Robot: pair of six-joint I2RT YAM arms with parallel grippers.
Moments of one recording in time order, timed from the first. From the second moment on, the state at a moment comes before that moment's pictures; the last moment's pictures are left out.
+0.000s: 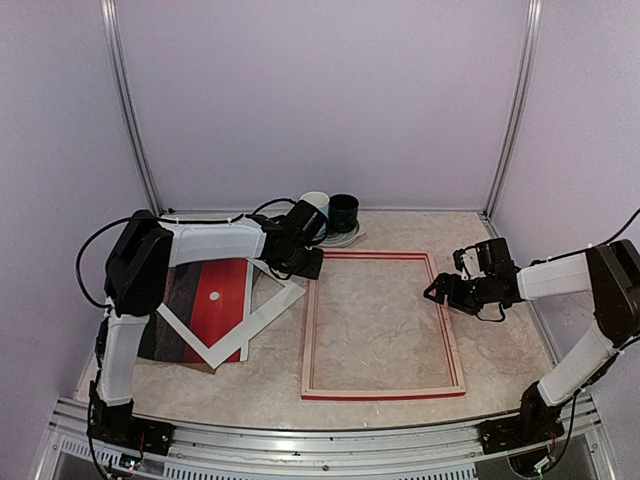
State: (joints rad) left arm -0.77 2.20 1.71 -0.47 -0.27 -0.38; right arm 0.21 1.54 0.65 0.04 -0.34 0.42
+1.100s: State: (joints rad) left arm -0.74 2.34 1.85 -0.51 -0.26 -0.35; right arm 0.21 1.53 0.65 0.05 -0.34 0.42
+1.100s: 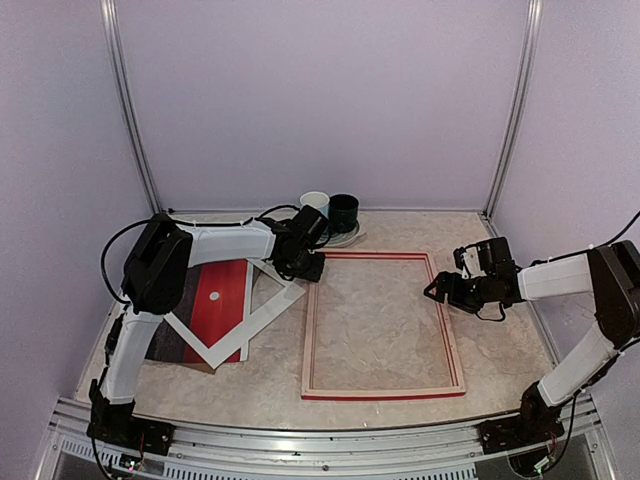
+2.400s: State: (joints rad) left arm -0.75 2.38 1.84 -0.44 -0.22 -0.36; right arm 0.22 1.52 0.62 0.05 -0.37 0.44
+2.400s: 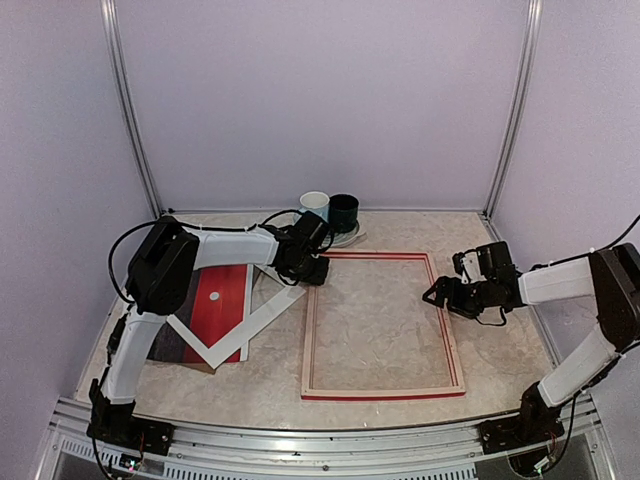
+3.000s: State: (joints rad) left arm -0.73 2.32 1.76 -0.36 -0.19 -0.32; right arm 0.25 1.31 0.57 -0.01 -0.37 0.46
